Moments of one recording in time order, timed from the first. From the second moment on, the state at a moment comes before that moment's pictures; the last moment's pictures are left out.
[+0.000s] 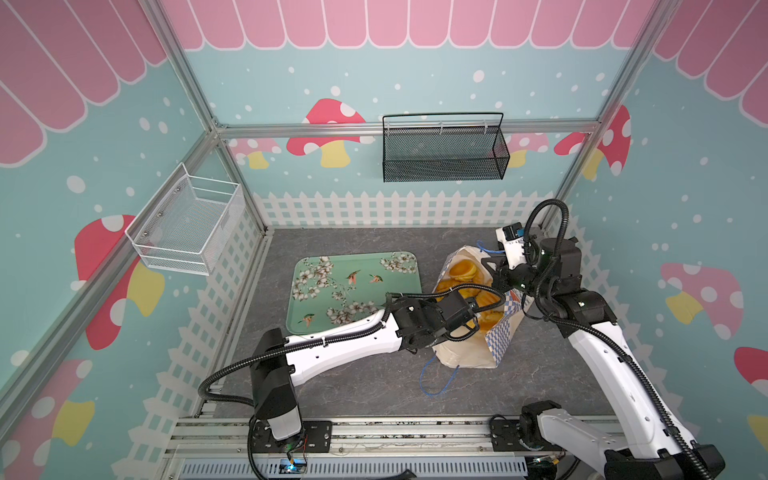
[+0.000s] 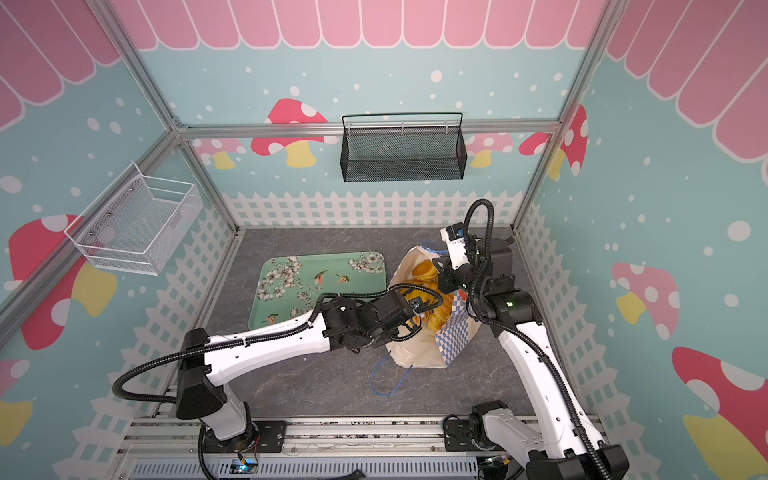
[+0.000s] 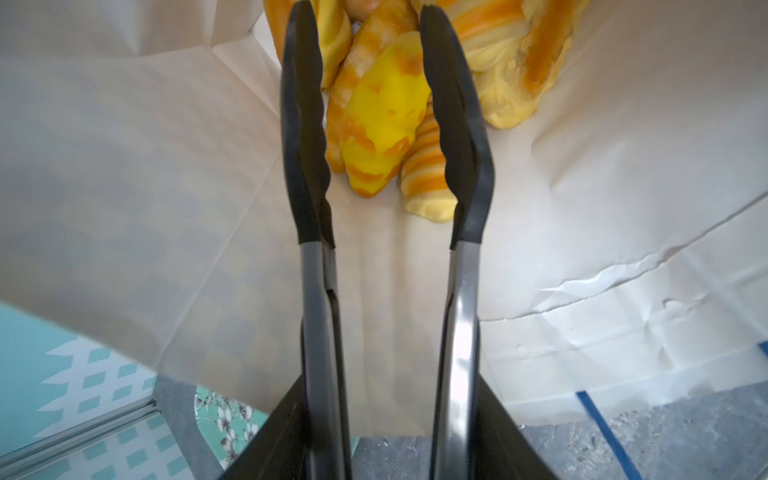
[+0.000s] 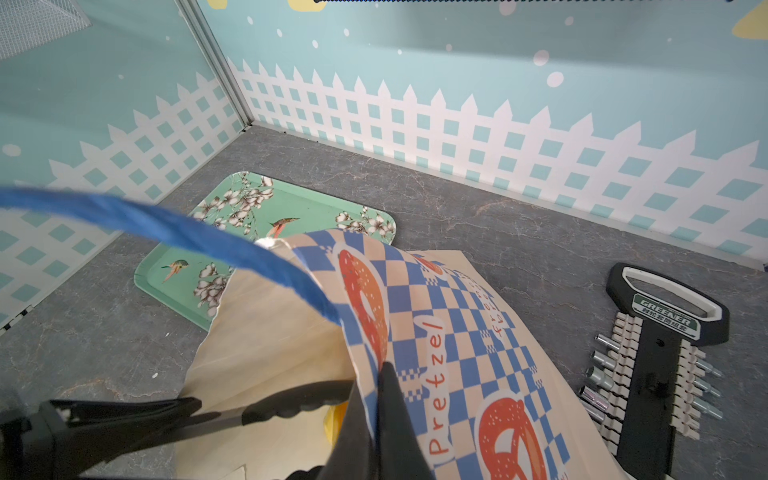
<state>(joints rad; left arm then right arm) -1.15 1.74 1.61 -0.93 -0.49 0.18 0.20 1.05 1.15 -0.54 -0.33 -0.04</state>
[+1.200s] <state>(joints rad) -1.09 2.00 1.82 -1.07 -0.59 0.34 0.20 1.07 1.15 -0.56 -0.36 -0.06</state>
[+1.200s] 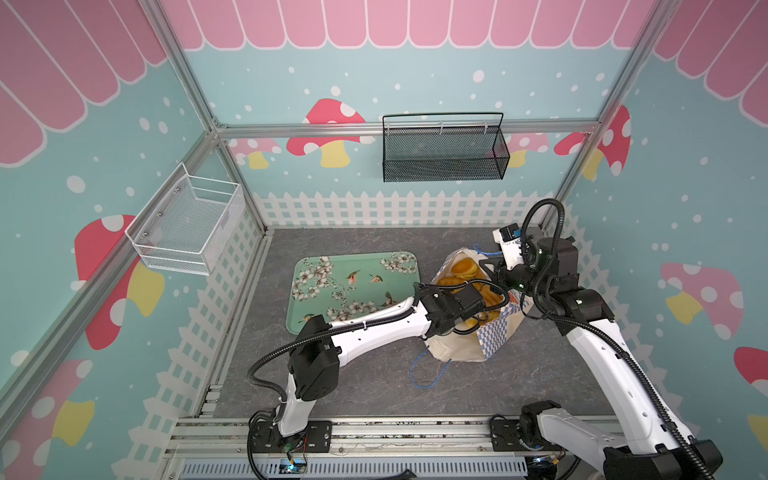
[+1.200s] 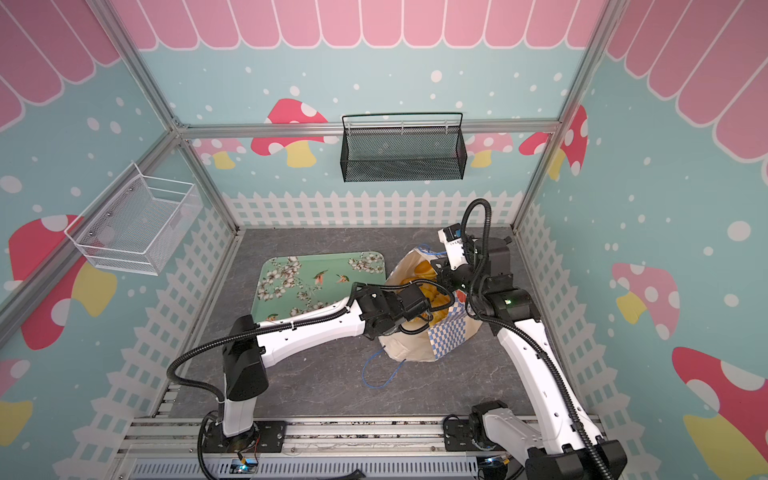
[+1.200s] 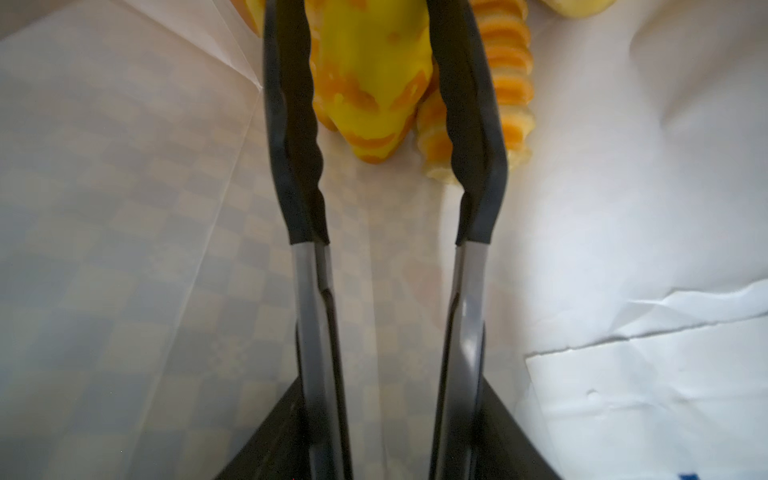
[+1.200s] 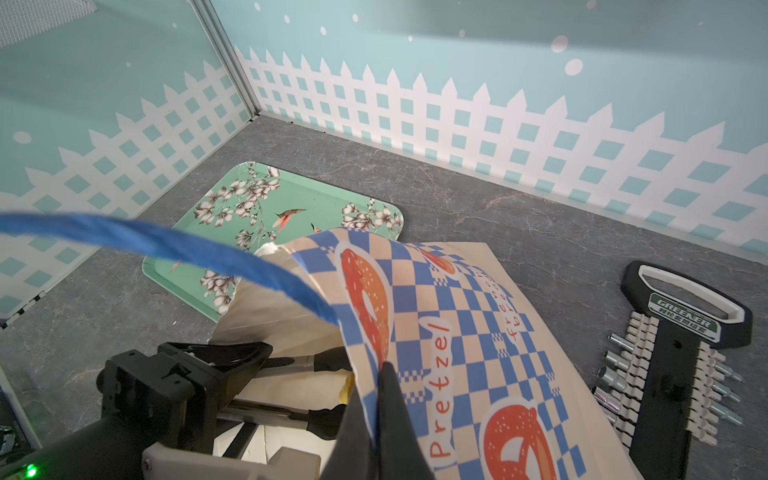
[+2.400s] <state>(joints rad) -1.07 2.07 1.95 -1.14 -0.57 0.43 0.20 1.08 1.15 -0.55 -0.35 -0.06</state>
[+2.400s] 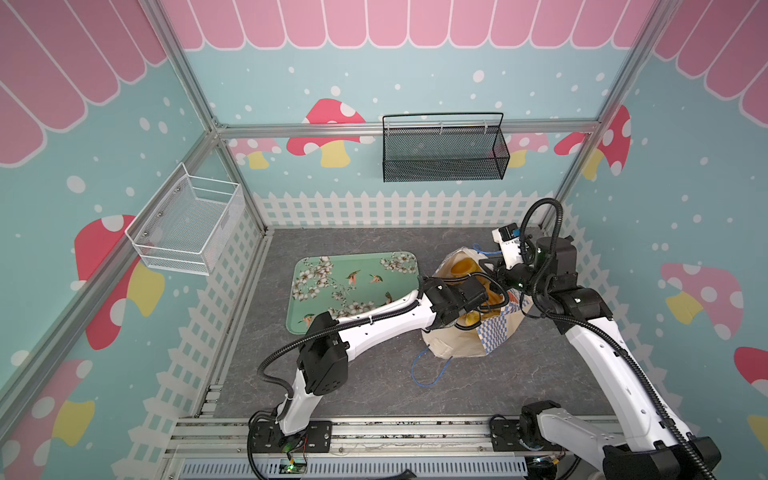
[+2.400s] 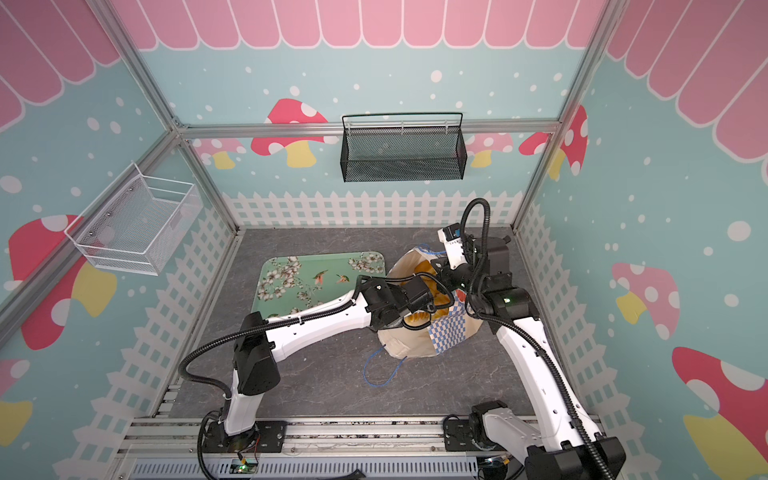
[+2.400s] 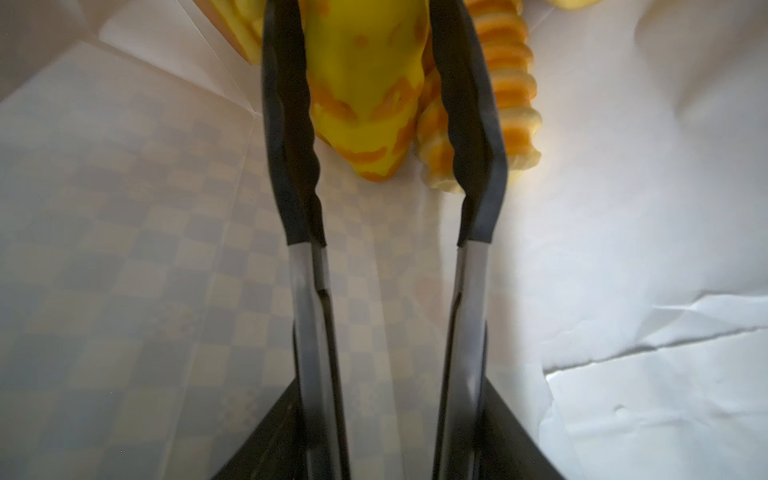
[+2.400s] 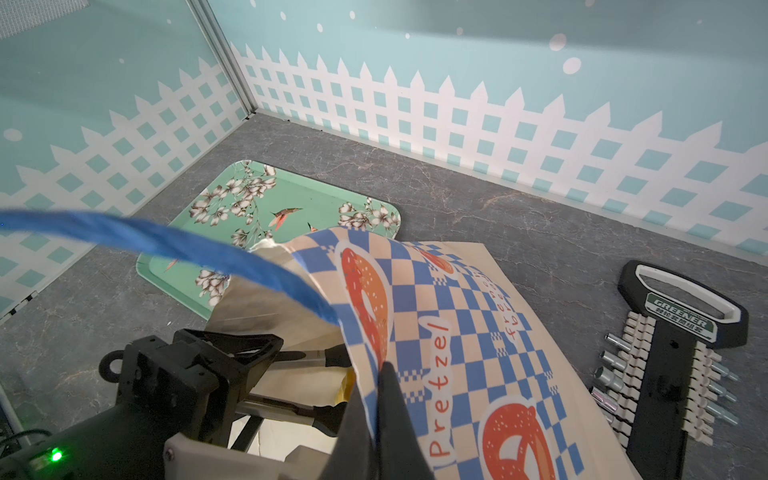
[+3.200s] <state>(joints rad) -1.06 1.94 1.90 -1.14 -0.49 0.43 0.20 1.08 1.15 -0.55 -0.33 -0.07</state>
